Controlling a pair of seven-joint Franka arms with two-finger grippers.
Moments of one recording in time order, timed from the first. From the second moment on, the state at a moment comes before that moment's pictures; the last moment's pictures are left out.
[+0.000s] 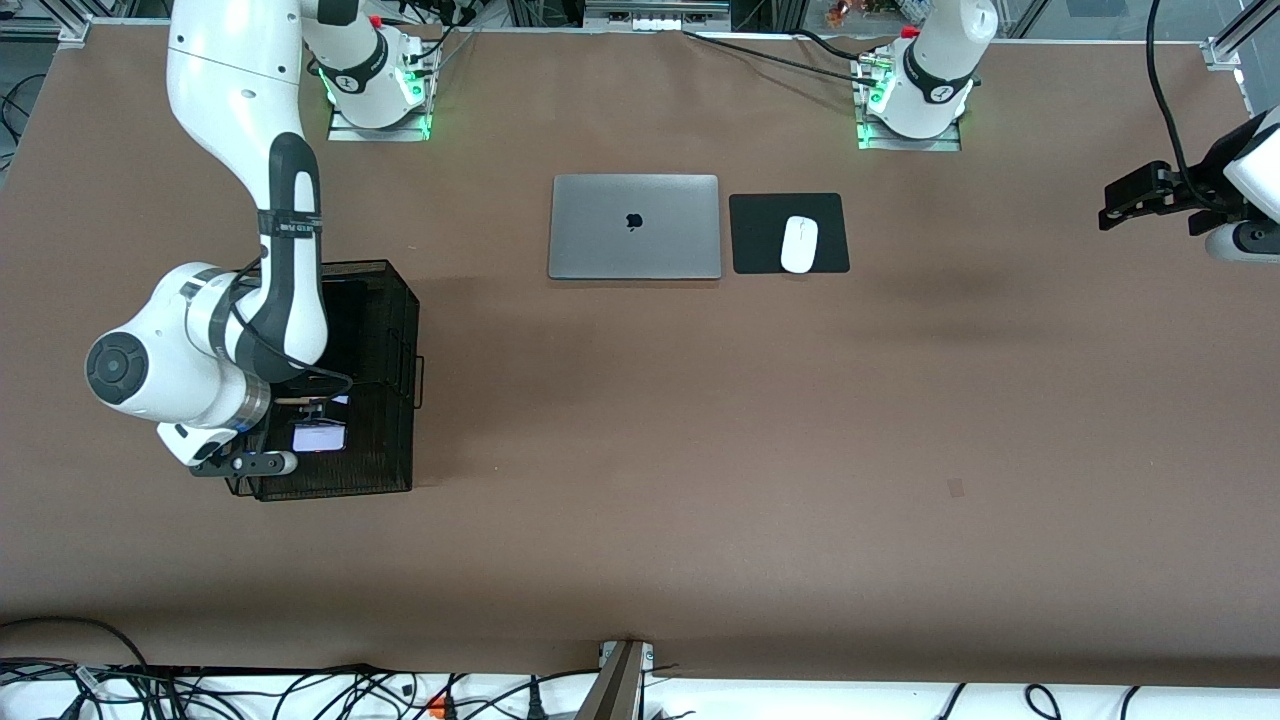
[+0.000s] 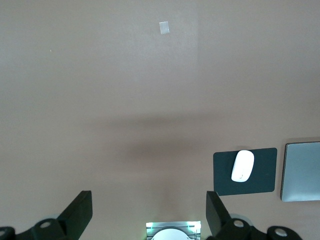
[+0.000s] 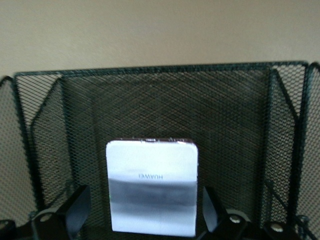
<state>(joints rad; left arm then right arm) -0.03 0.02 0.05 -1.54 0.01 1.41 0.06 0.68 0.77 -0.81 -1.60 0.66 2.02 -0.37</state>
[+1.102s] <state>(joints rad) -0.03 0.02 0.05 -1.54 0.01 1.41 0.06 0.64 0.63 -1.12 -1.29 0.69 1.28 -0.37</state>
